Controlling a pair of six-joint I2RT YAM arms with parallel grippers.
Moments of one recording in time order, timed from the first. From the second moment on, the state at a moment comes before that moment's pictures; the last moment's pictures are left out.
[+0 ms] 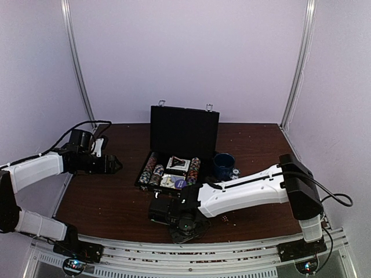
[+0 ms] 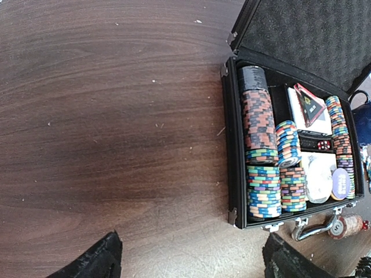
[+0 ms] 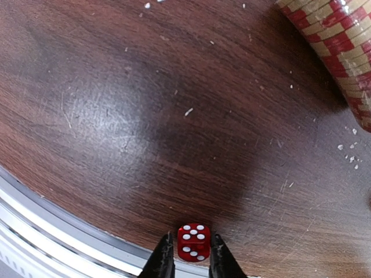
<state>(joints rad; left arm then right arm) -0.20 1.23 0.72 -0.33 0.26 -0.19 1.39 2.13 1.63 -0.94 0.12 0.94</state>
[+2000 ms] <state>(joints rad) -0.20 1.22 0.77 -0.42 0.19 -0.15 0.91 2.40 2.16 -0.90 0.19 1.03</state>
